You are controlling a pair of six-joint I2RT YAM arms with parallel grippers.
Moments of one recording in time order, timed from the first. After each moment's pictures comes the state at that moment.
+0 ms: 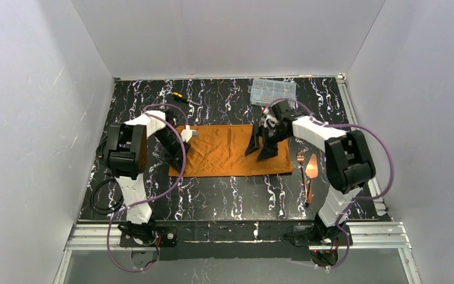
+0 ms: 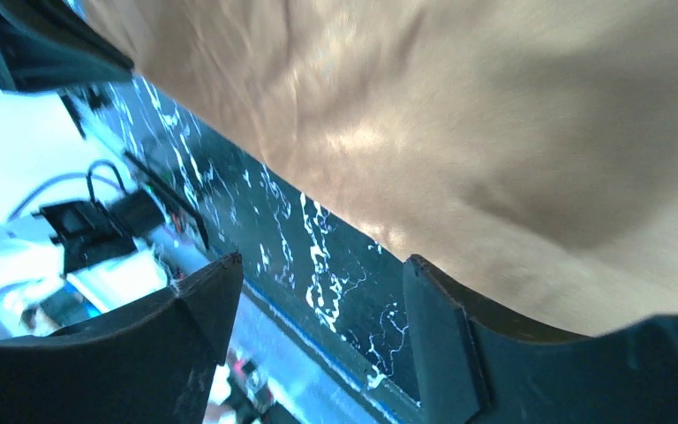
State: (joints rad) left arm -0.15 2.00 1.28 -1.16 0.48 0.47; right arm 0.42 1.82 1.15 -0.58 -0.70 0.46
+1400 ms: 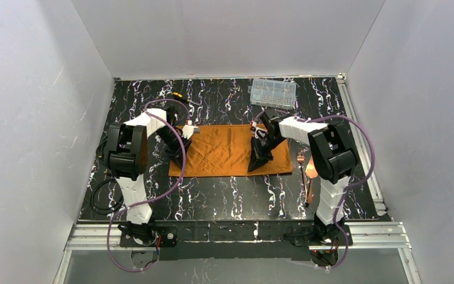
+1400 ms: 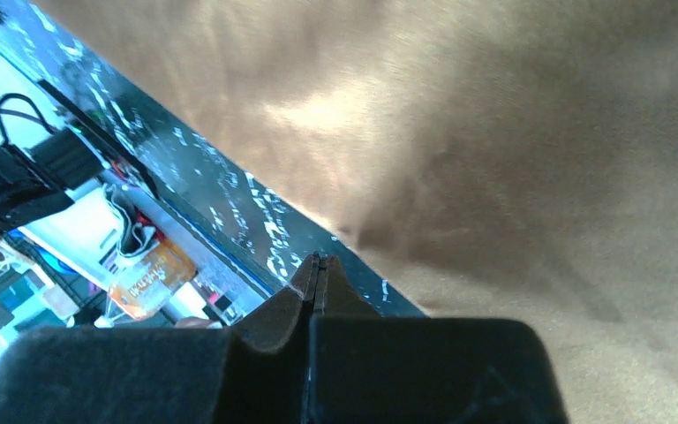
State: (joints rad) left arm -0.17 1.98 1.34 -1.14 0.46 0.50; right arm 0.46 1.91 1.23 -0.71 -0.69 0.34
